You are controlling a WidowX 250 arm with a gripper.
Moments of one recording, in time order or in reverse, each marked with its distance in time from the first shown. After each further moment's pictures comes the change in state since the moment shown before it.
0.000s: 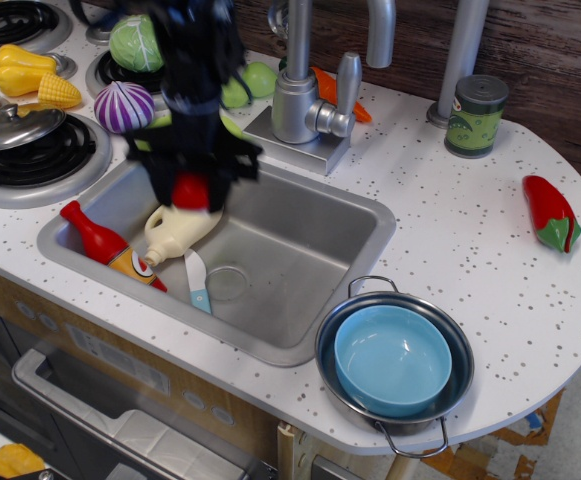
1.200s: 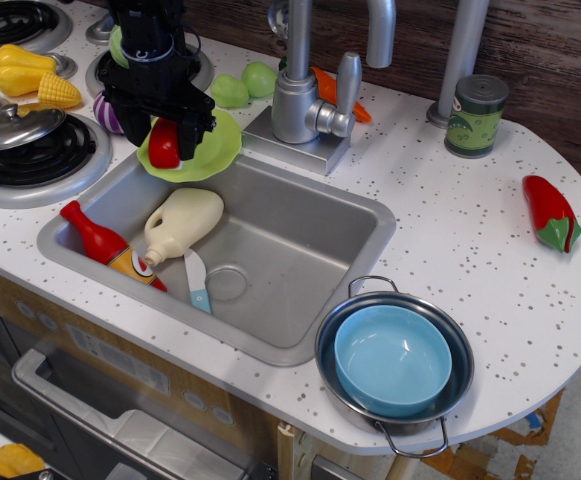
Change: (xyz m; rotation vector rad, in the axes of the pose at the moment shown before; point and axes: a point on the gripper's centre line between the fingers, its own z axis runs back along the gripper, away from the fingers) arm 0.074 0.037 -0.025 -0.053 -0.112 -0.203
